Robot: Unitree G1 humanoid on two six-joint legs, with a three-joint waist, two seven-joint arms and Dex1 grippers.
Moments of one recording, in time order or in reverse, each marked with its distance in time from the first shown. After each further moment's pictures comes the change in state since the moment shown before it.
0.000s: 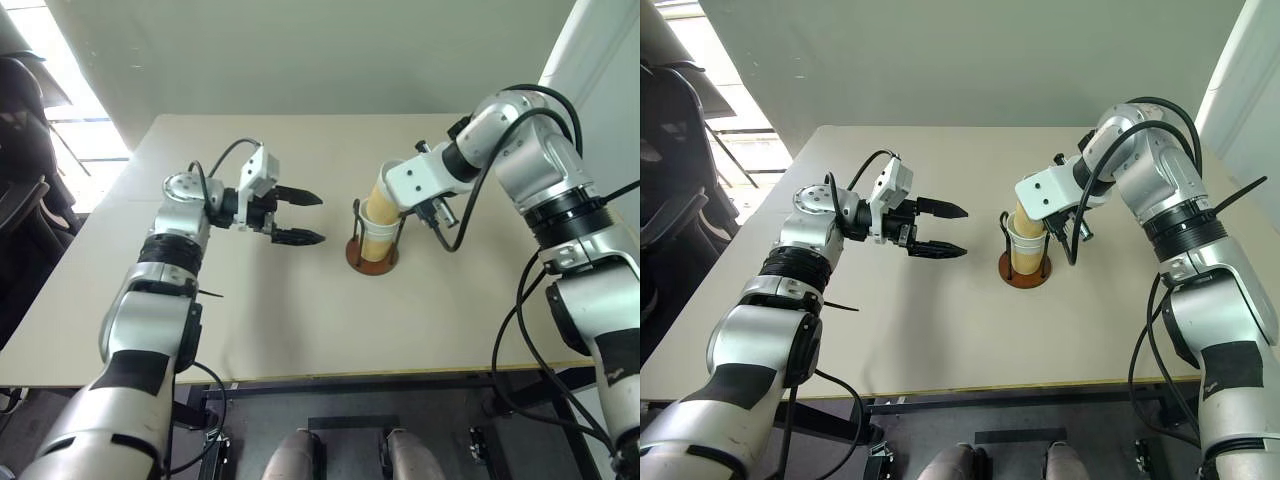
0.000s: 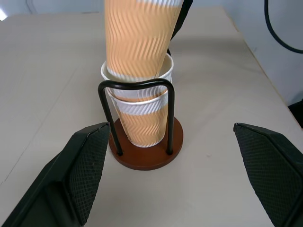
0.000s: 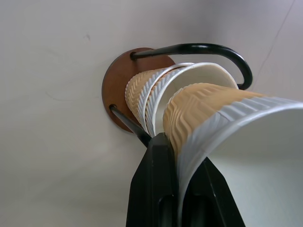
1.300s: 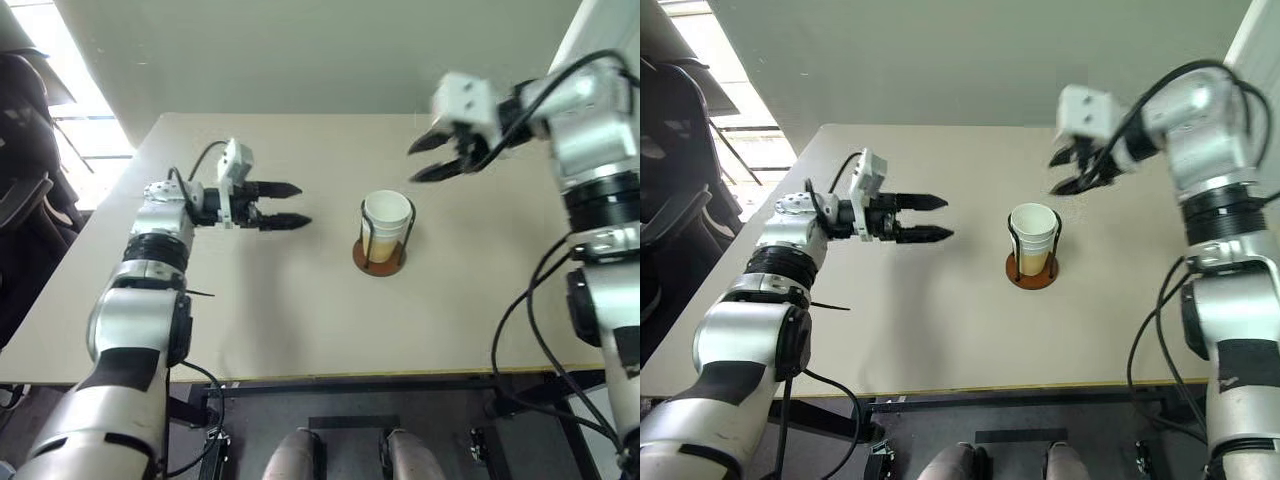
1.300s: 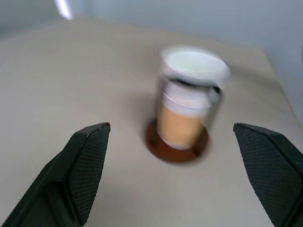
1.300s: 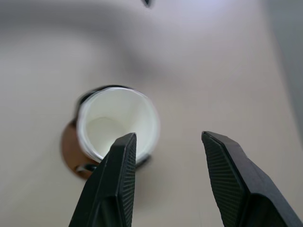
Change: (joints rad) left arm -0.044 0.039 0.172 0.133 -0.040 0.130 0.177; right arm 0.021 -0.107 -0.341 0.006 0.244 0.419 -0.156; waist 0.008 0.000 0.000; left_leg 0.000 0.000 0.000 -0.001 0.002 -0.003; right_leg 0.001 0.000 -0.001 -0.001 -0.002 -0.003
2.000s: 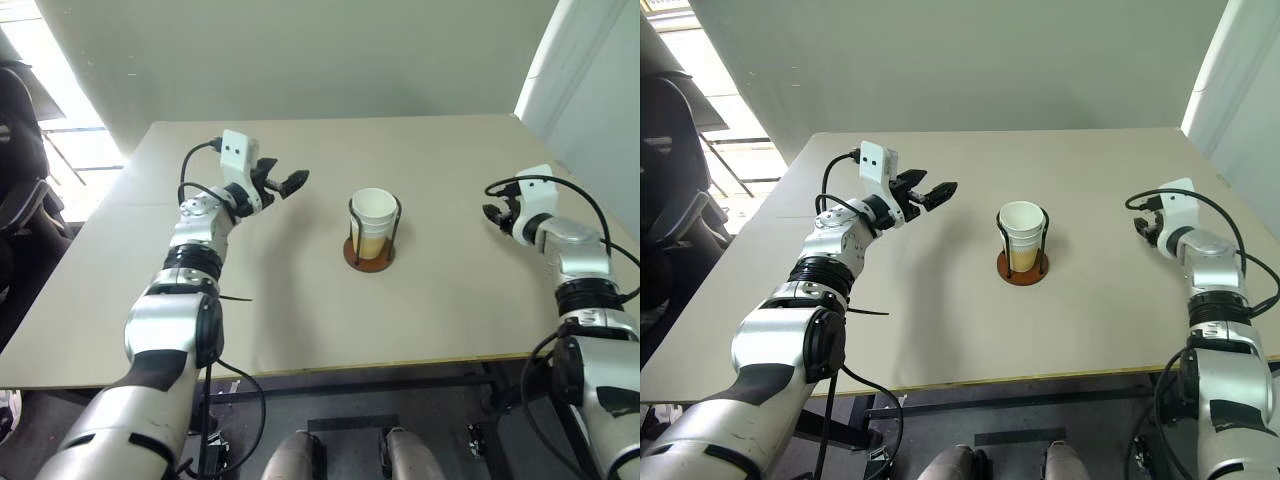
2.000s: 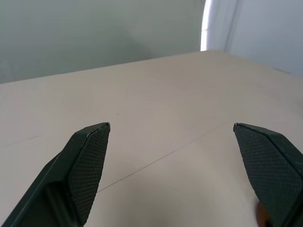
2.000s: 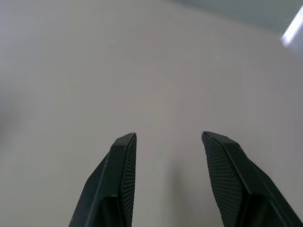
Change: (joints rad) left arm 0.041 -0.158 0.088 0.023 0.068 -0.106 0.665; right arm 0.370 0.145 -0.297 0.338 0.085 -0.107 -0.977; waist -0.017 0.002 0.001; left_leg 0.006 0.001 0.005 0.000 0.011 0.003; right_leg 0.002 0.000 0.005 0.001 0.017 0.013
